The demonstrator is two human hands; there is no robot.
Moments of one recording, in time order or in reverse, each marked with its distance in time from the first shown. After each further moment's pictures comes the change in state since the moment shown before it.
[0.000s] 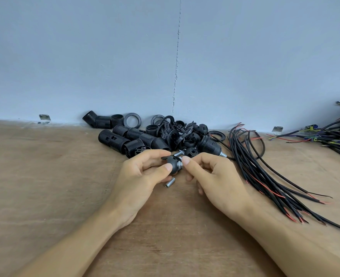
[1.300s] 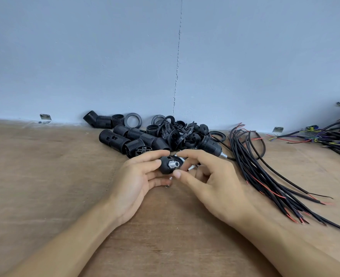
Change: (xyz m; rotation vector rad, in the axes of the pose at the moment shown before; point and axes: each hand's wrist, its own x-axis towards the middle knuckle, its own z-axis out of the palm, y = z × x) left_hand 0.007 0.002 -0.006 -0.215 -0.026 -0.175; right_hand -0.006 0.002 0.003 -0.155 -0.008 -0.303
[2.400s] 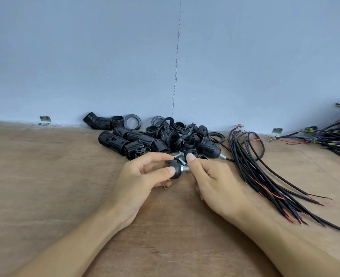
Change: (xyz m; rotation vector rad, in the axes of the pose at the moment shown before) left_hand -0.006 -0.001 0.006 0.172 0.012 0.108; right_hand 0.006 0.005 -0.002 -0.066 -0.064 0.241
